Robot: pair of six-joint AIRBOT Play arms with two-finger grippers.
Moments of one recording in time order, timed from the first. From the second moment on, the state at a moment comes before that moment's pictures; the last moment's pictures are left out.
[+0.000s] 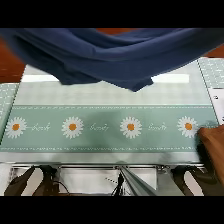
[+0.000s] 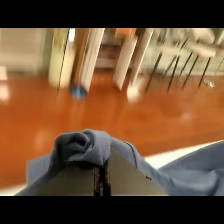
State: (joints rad) left arm 0.50 -0.83 1.73 0.43 -1.21 -1.16; right arm -0.20 -0.72 1.38 -0.82 0.92 1.38
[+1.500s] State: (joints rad) left arm -0.12 -1.14 1.13 0.86 -1.24 -1.25; right arm -0.10 -1.65 1.61 -1.27 1.41 1.51
